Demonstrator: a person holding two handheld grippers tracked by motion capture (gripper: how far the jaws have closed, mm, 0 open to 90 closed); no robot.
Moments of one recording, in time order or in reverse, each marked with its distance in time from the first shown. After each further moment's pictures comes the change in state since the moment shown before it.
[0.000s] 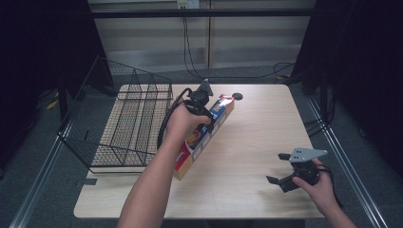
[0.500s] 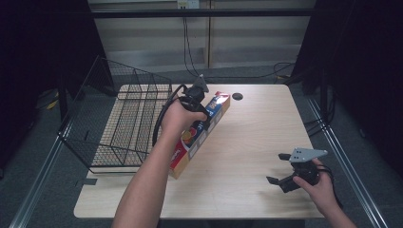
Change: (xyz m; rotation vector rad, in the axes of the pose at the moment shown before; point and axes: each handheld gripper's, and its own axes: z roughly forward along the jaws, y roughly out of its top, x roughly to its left) left arm 0.006 -0.003 -0.015 0.002 0.008 -0.026; right arm 0.001 0.000 0.000 0.003 0.002 -0.003
